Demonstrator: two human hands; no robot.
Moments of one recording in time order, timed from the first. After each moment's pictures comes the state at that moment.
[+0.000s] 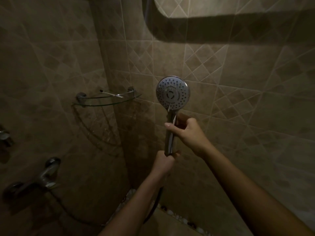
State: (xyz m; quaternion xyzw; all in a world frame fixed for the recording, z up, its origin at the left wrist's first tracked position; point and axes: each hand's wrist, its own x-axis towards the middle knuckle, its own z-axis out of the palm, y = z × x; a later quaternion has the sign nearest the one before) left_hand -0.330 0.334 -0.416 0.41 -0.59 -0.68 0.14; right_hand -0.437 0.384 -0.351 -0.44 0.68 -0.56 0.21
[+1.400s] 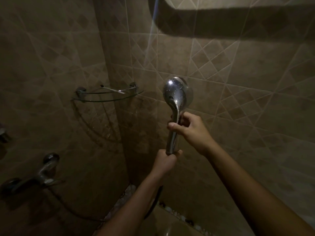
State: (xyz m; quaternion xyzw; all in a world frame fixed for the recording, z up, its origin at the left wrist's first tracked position) left_hand -0.336 0.319 -0.423 0.38 -0.59 -0.69 0.17; right_hand -0.446 0.370 -0.350 -0.45 0.69 -0.54 0.18
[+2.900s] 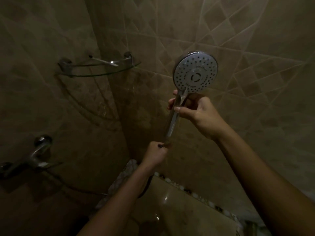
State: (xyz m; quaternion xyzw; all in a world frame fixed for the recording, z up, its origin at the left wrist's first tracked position) left_hand -0.334 0.268 -0.511 0.43 -0.64 -0.63 0.11; right_hand -0.455 0.362 -0.360 -0.40 0.62 -0.60 0.31
